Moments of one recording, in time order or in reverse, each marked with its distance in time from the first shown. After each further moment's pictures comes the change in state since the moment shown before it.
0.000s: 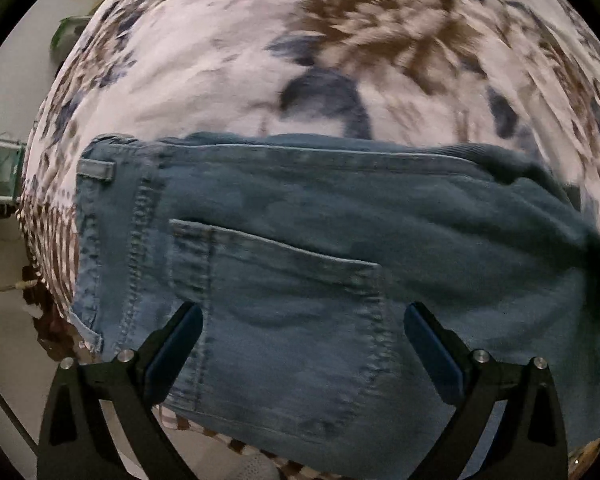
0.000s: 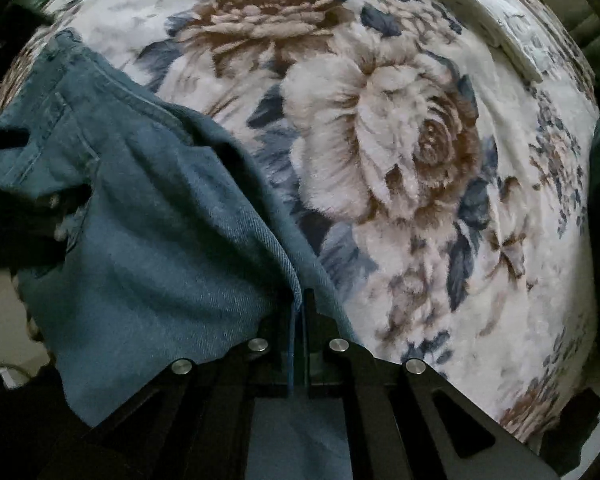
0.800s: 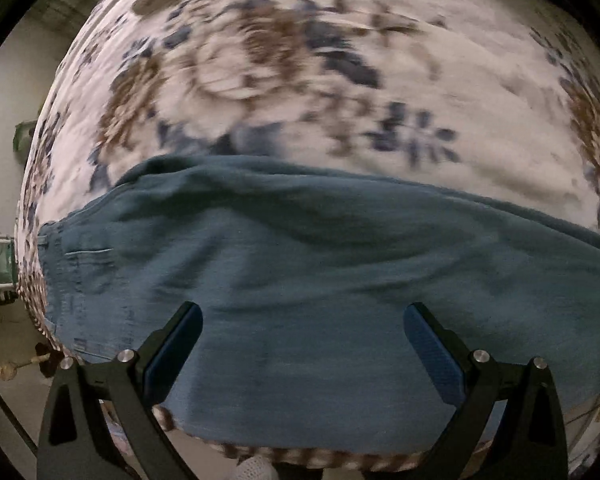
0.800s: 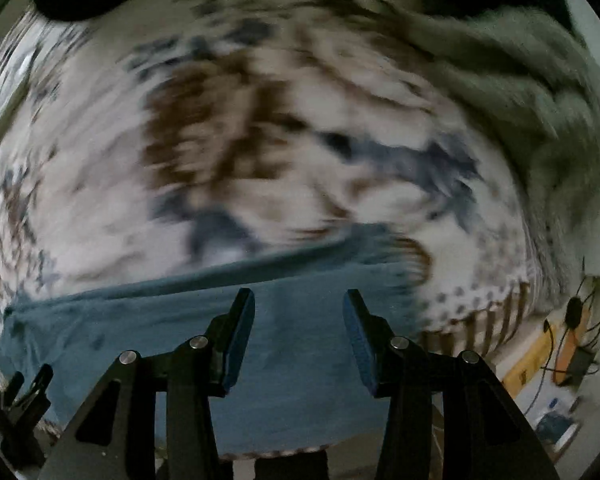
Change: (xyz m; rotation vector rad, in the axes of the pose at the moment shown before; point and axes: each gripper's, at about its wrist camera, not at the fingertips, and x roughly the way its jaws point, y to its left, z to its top) left arm -0.081 -0.248 -0.083 0.286 -0.124 0.004; right arm 0.002 -0.314 -0.448 1.245 0.008 0.084
